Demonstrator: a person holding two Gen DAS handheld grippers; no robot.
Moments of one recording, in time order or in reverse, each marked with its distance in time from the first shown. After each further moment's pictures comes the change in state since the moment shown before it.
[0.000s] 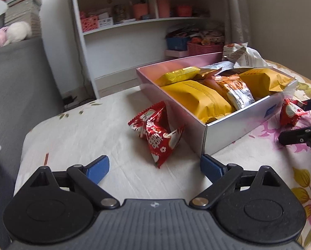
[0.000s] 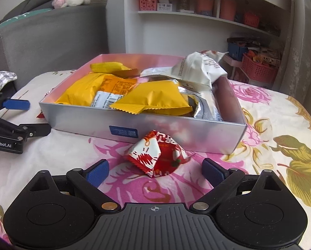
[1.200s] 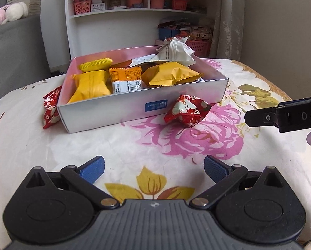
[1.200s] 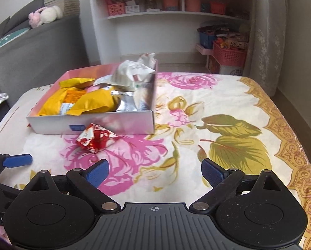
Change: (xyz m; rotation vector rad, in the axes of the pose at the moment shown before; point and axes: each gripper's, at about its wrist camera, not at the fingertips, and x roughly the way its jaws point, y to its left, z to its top) left arm -0.025 -0.149 0.013 -0.192 0.081 -0.008; right arm -0.071 -0.093 -0.012 0.146 0.046 -0.034
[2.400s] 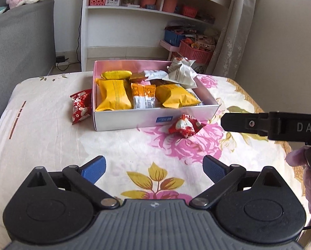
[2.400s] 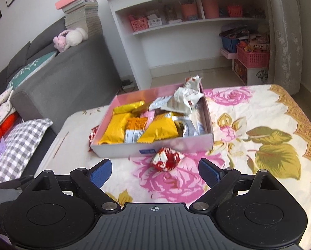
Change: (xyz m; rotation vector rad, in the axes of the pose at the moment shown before) left arm -0.068 0.033 0.021 -0.142 0.052 -0.071; right arm -0.055 0.057 0.031 0.080 -0.022 0.184
